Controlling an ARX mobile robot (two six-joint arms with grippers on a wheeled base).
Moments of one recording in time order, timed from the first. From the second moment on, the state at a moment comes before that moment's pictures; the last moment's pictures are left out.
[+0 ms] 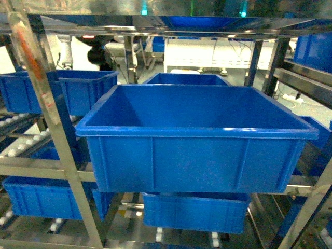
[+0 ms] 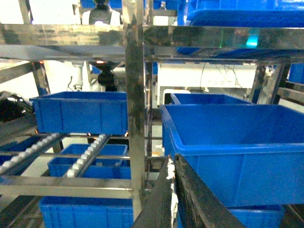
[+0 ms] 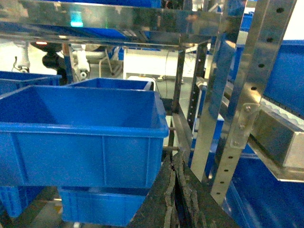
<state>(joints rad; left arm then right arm) 0.00 0.01 0.02 0.01 0.00 -0.01 0.00 0.00 0.01 0.00 0.00 -0.01</state>
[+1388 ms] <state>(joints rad) 0.00 0.01 0.01 0.00 0.00 -0.01 0.00 0.00 0.01 0.00 0.00 -0.01</state>
